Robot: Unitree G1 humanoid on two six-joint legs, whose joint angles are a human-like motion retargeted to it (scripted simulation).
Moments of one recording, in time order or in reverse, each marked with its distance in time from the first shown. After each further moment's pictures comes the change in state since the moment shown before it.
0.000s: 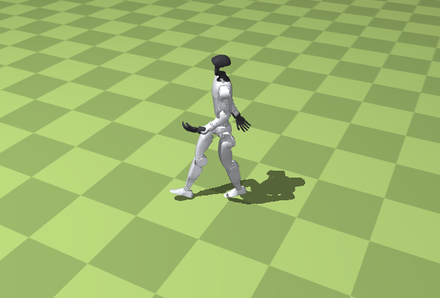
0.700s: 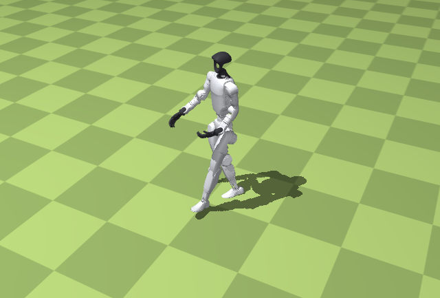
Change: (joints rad) left arm 0.192 -0.082 0.166 -0.041 0.029 0.020 0.011; right arm -0.667 -0.044 0.155 -0.581 0.353 -0.156 -0.318; waist 0.190 -0.071 -0.028; left_leg -0.605 0.186 0.404 -0.003 0.192 -0.066; right_leg 0.598 0.128 -0.014 0.077 -0.169 -0.319
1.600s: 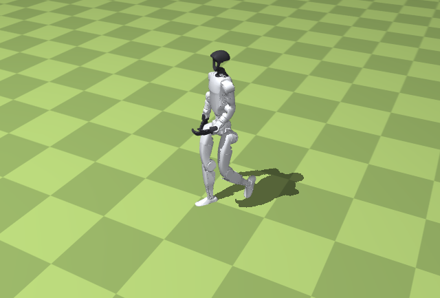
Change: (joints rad) left arm 0.000 -0.027 -0.047 0.074 -0.011 0.004 -0.013; right arm 0.349 0.027 -0.088 0.301 -0.257 0.161 0.082; waist -0.248 0.037 -0.029; left_leg 0.286 -0.043 -0.391 0.896 0.356 -0.329; right_leg -0.329 -0.125 -0.053 0.060 0.103 -0.052
